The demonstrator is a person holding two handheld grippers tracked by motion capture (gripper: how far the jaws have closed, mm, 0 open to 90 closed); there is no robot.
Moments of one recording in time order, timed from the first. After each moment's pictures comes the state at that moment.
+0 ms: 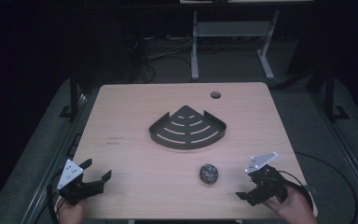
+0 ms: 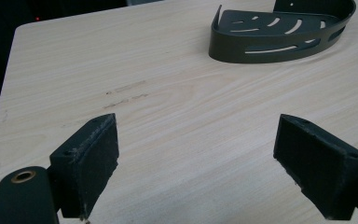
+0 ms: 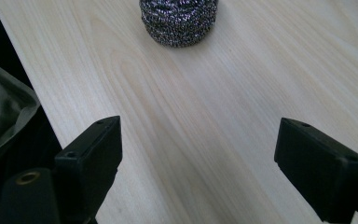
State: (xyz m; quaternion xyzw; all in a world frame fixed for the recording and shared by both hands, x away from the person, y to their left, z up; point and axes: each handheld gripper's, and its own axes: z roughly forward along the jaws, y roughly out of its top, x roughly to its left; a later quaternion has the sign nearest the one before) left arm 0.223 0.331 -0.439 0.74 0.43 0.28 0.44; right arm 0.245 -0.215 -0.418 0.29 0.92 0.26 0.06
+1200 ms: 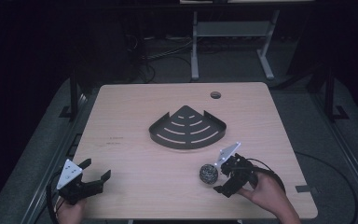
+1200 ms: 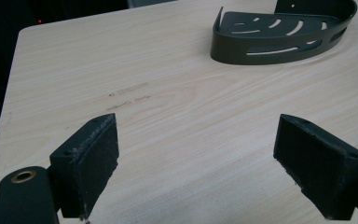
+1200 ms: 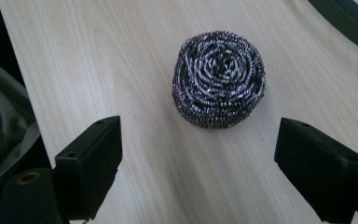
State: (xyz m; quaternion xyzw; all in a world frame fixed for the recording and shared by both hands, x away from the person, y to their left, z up) left arm 0.223 0.332 -0.438 0.74 0.43 0.29 0.44; right arm 0.277 -0.143 -0.411 0.22 0.95 0.23 0.04
